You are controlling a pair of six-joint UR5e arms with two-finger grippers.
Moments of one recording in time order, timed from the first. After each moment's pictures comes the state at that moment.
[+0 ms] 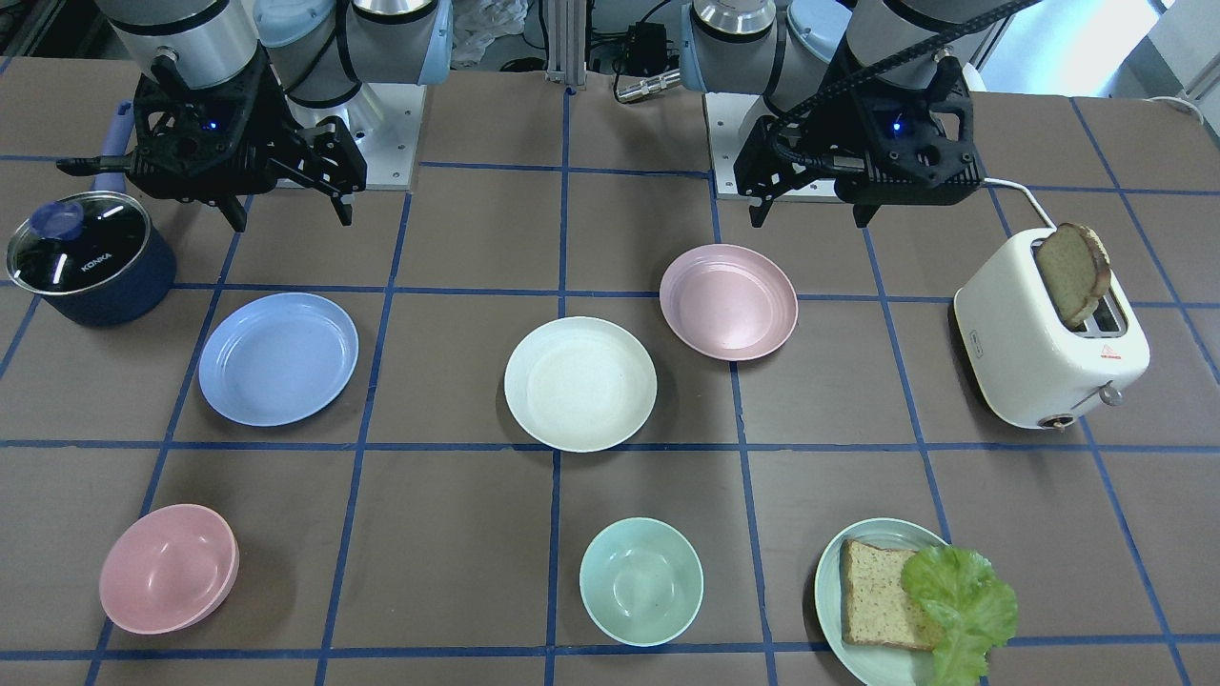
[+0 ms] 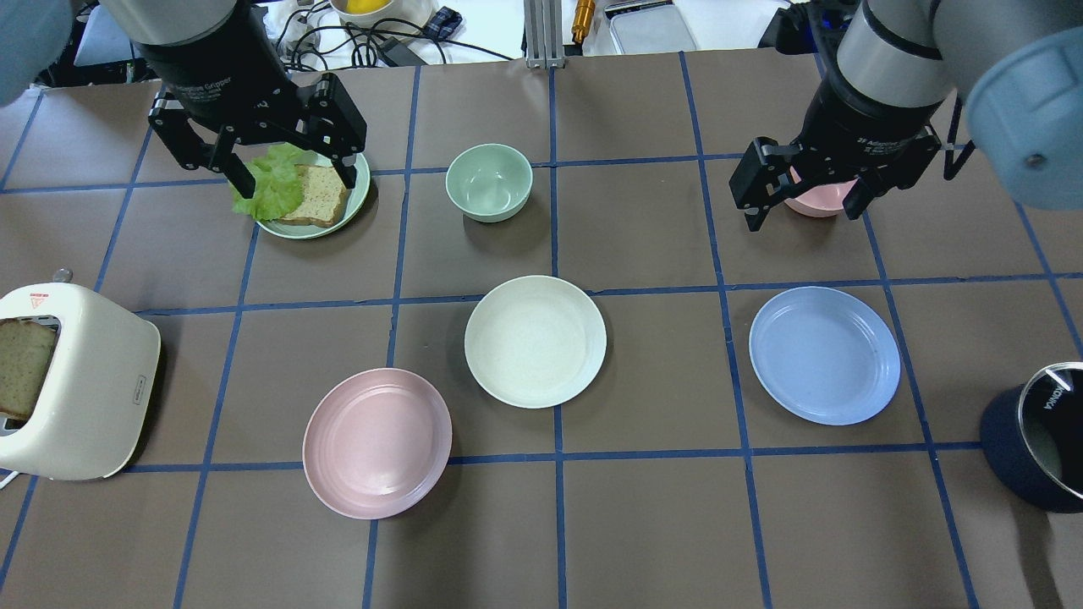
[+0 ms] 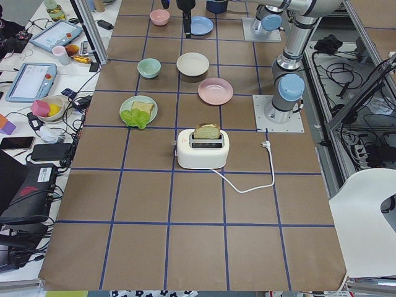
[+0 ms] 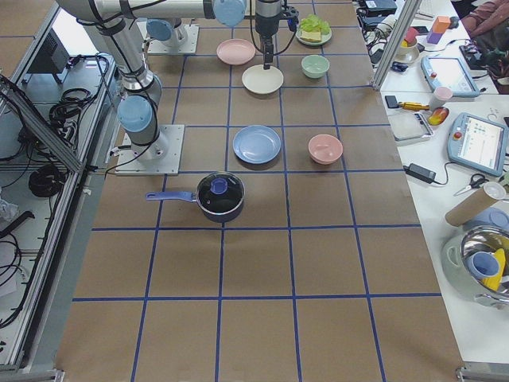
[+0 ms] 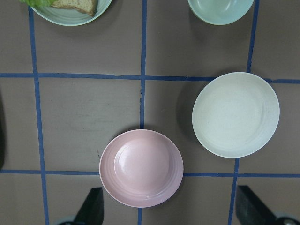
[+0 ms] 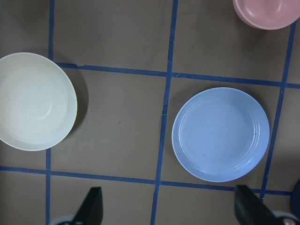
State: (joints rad) left arm -1.62 -1.62 -1.39 -1.75 1.55 -0.09; right arm 1.57 -1.63 1.63 -1.57 -1.56 -0.09
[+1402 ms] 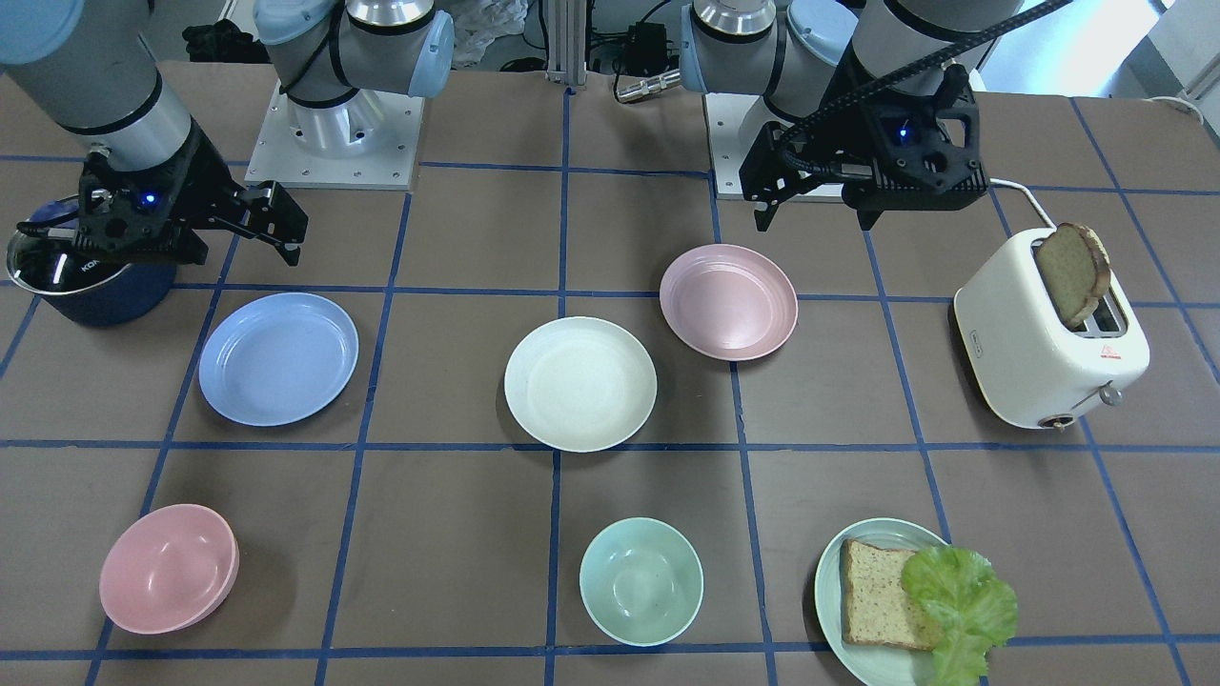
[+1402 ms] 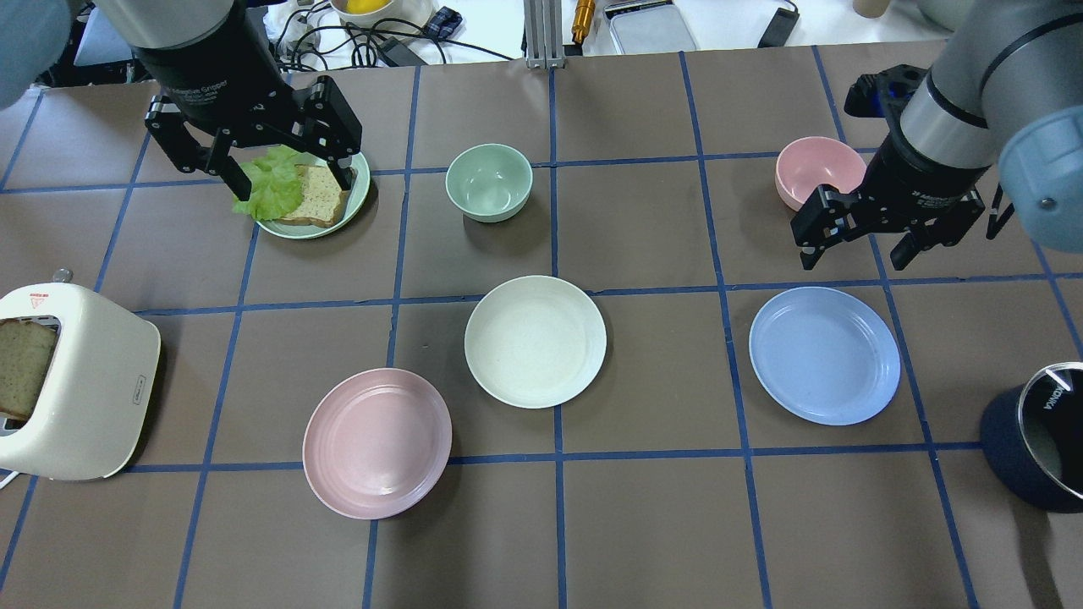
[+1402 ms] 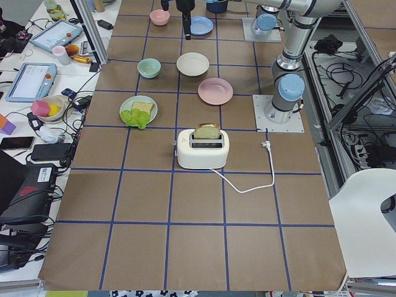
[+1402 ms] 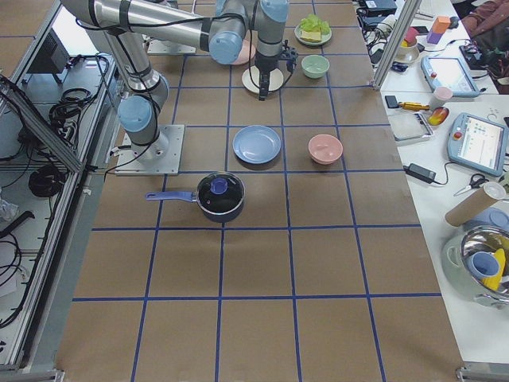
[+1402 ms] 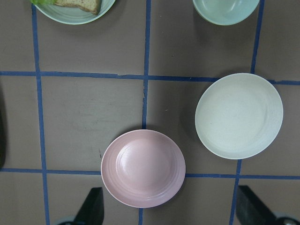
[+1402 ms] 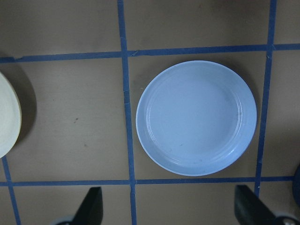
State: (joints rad) left arm -1.61 -1.63 -1.40 -1.75 1.55 -0.09; right arm 1.38 -1.63 1.82 -1.67 -1.54 -0.14
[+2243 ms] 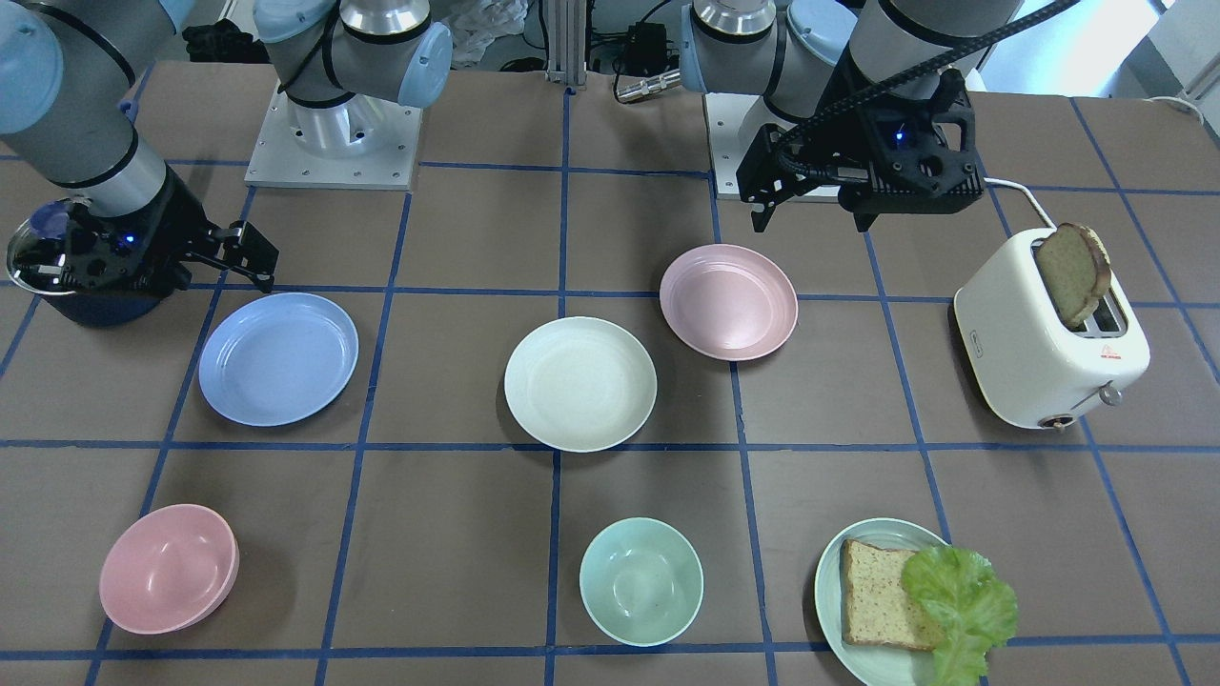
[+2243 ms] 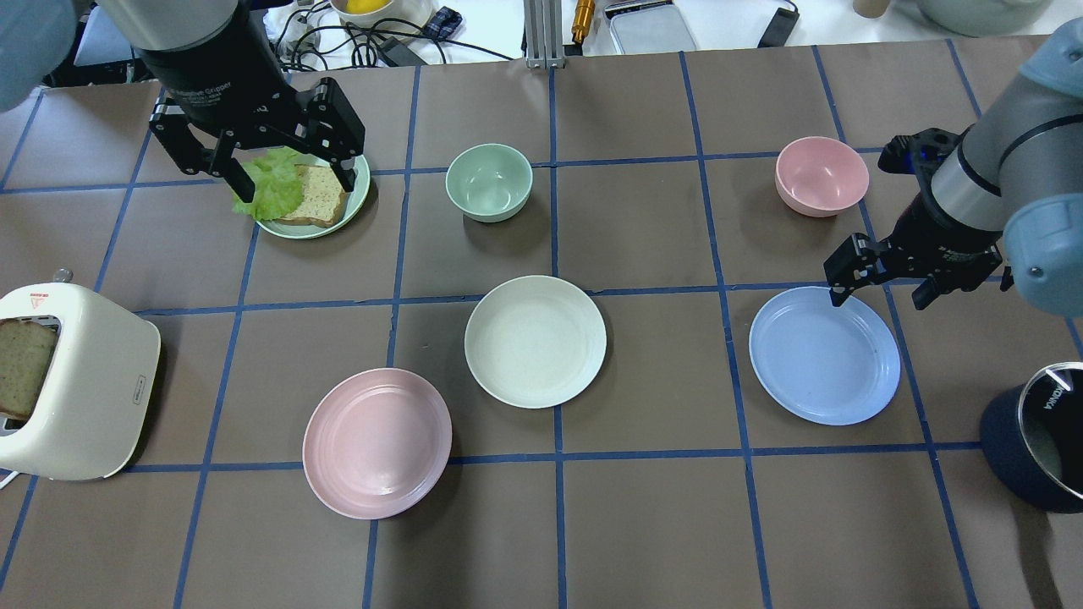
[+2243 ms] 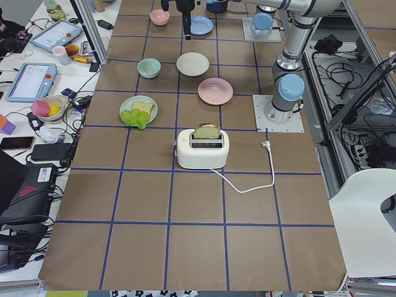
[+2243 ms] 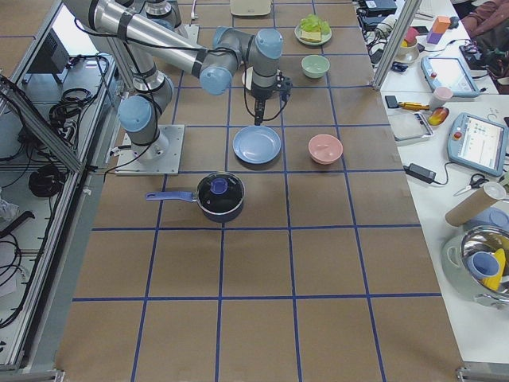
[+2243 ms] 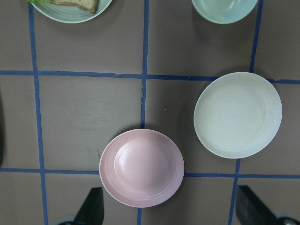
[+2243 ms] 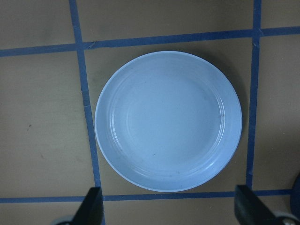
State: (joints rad) left arm -1.61 -1.63 -1.40 -1.75 1.54 -0.09; right arm 1.27 -1.63 1.99 -1.83 -1.54 -0.25
